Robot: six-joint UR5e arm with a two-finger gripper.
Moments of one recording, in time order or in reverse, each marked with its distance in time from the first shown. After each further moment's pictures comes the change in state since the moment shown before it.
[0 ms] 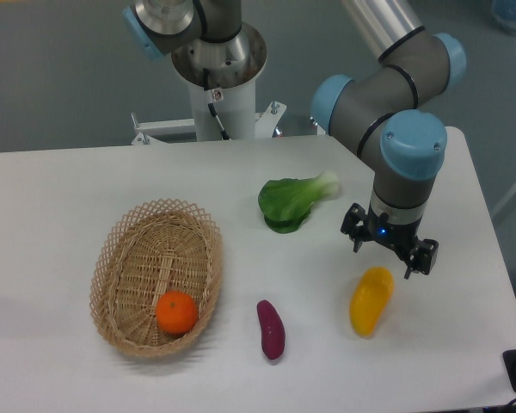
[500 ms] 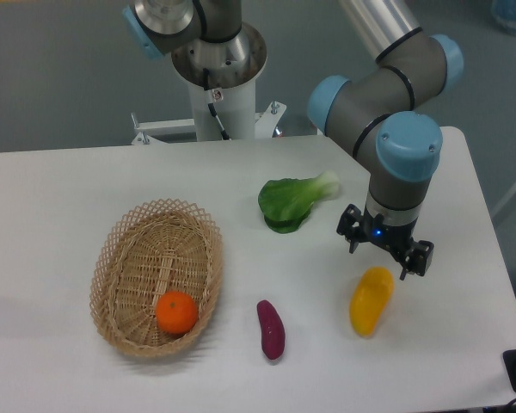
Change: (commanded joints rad) arm -0.040 0.003 -0.005 -0.002 0.000 -0.052
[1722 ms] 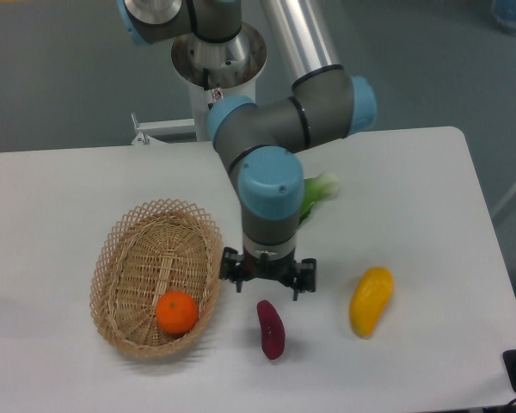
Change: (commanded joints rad) arm -0.299 0.006 -0.031 -0.003 -0.055 -0.761
